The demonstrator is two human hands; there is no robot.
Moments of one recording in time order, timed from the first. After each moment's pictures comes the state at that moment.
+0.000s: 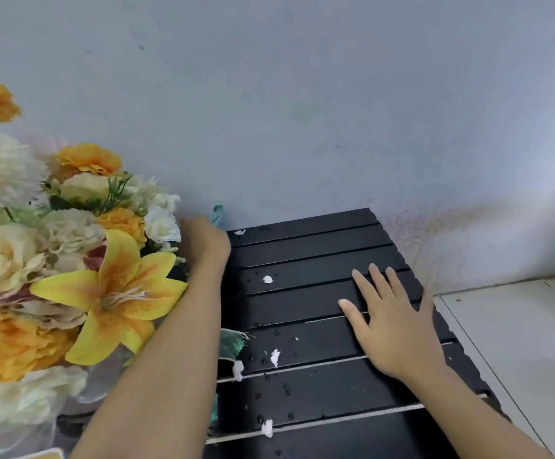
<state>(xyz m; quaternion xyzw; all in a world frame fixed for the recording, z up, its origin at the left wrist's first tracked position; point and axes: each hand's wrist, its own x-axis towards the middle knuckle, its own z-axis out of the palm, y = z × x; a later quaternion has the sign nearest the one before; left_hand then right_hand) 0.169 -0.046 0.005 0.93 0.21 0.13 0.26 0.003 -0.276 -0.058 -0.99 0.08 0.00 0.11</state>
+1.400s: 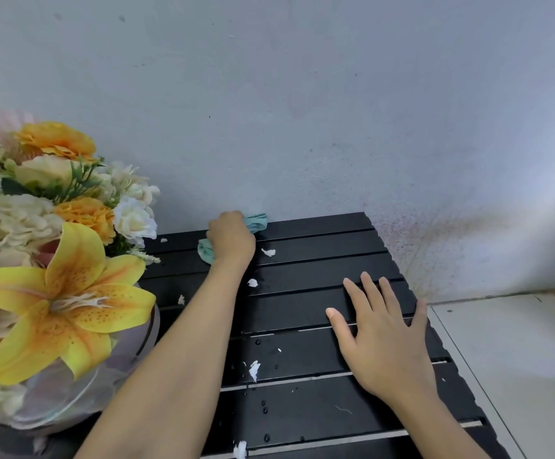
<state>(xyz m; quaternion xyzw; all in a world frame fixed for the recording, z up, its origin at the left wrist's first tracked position) 0.212 -0.087 -0.041 0.97 0.06 0.13 0.21 0.003 -0.272 -0.059 -0.99 0.09 -0.03 0.12</state>
